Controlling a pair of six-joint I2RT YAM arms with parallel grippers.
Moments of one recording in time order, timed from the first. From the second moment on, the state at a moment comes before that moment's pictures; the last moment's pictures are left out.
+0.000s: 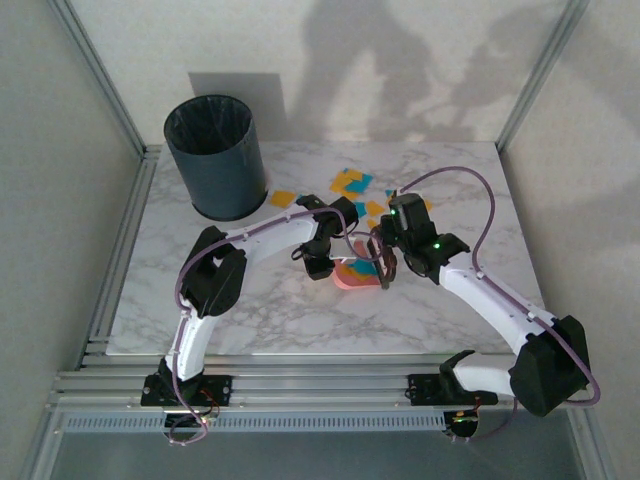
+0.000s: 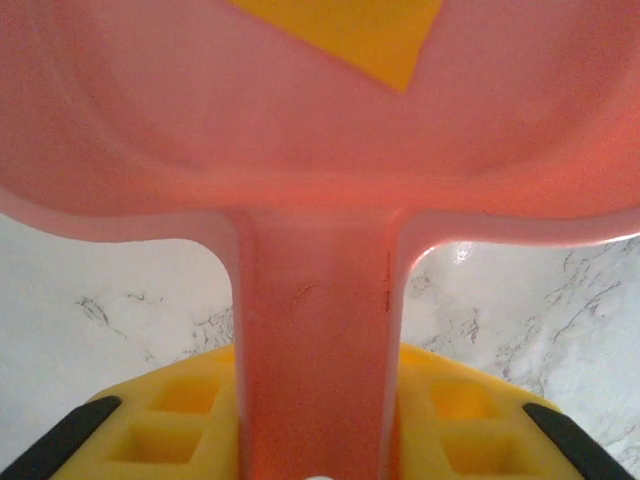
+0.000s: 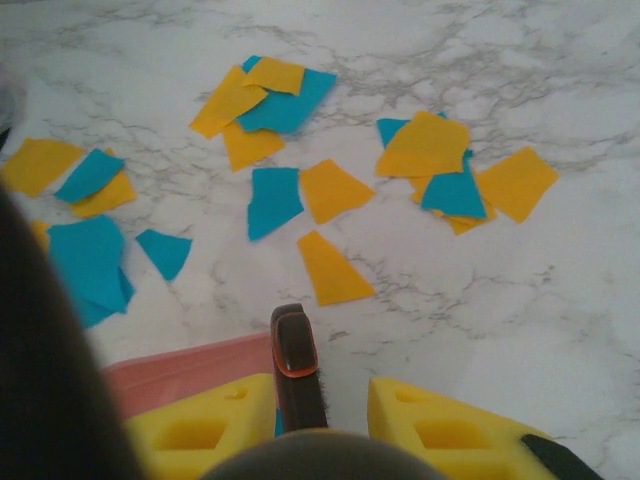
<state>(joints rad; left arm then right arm) -0.77 2.13 1.76 -1.19 -0.01 0.46 0.55 1.25 0.95 -0.41 0.29 0.38</state>
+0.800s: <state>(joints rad) -0.77 2.12 1.66 -1.12 -0.01 0.45 0.55 1.21 0.94 -0.45 0.26 0.44</state>
